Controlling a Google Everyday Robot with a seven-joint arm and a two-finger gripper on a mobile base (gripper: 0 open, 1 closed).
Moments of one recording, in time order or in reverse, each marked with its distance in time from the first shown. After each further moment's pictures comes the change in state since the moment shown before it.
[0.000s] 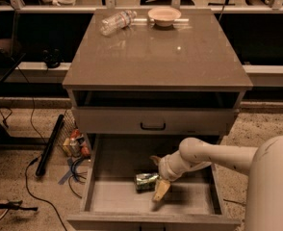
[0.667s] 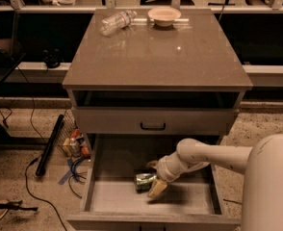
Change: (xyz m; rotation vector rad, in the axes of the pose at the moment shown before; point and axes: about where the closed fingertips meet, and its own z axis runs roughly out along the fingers) arm -0.002 0.002 0.011 -0.013 0.002 -0.008
